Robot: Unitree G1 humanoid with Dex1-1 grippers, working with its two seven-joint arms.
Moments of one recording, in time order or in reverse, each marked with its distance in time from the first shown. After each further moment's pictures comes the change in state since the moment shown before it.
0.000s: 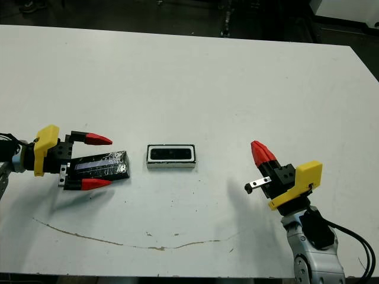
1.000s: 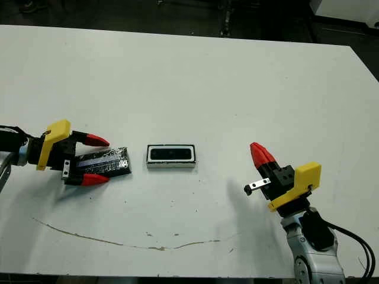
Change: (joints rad) left arm -0.086 0.029 -0.094 -0.003 0.130 0.154 0.026; right arm 0.011 -0.004 0.007 -0.002 0.000 0.001 -0.001
